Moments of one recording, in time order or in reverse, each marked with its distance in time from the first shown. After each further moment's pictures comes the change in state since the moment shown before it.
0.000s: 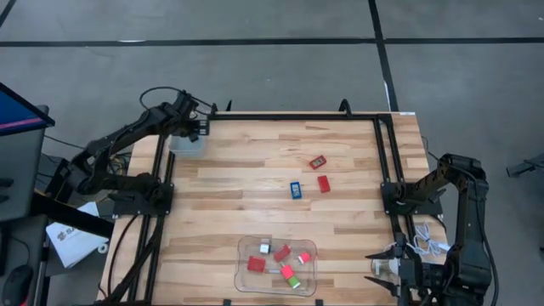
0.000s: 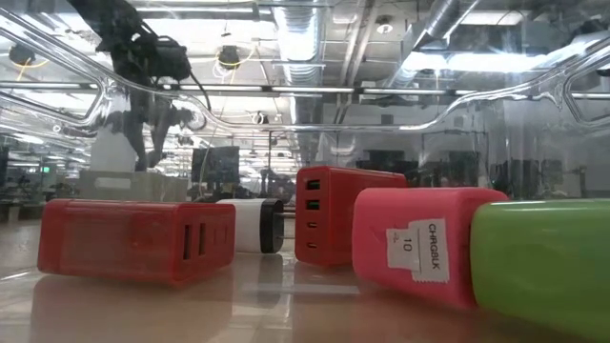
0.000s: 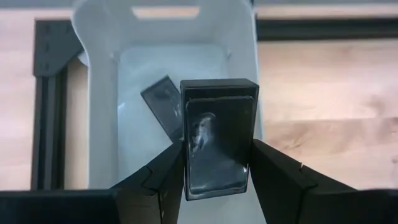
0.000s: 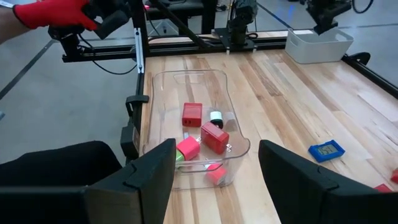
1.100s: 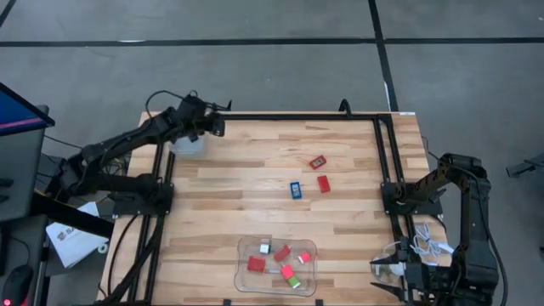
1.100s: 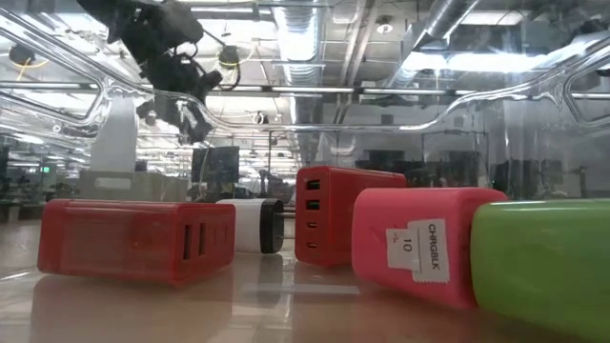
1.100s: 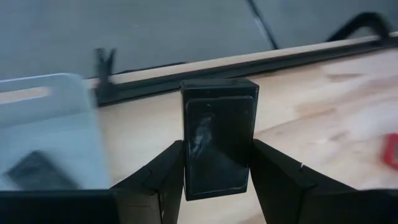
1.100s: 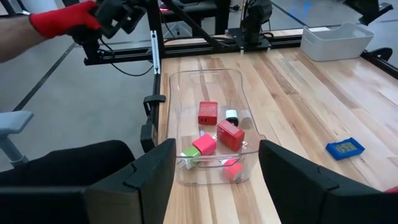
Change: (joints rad) left arm -0.210 -0.065 -0.001 0.290 0.045 0.028; right arm 0.041 0.000 0.000 0.041 0.003 0.003
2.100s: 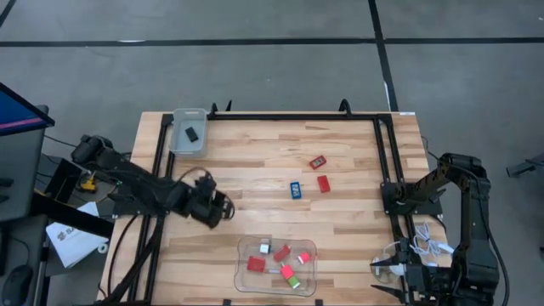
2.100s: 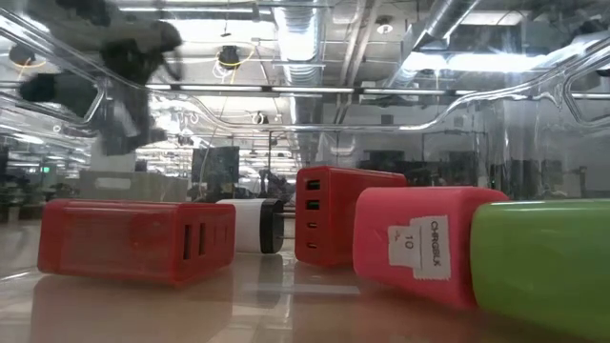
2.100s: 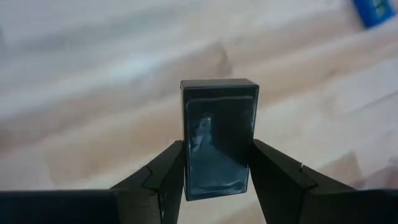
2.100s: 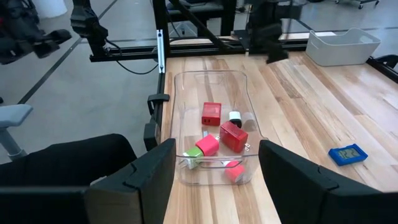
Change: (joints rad) left arm -1.135 0.161 -0.002 -0.385 -0.237 -1.095; right arm 0.039 -0.002 0.001 0.032 -0.007 -0.064
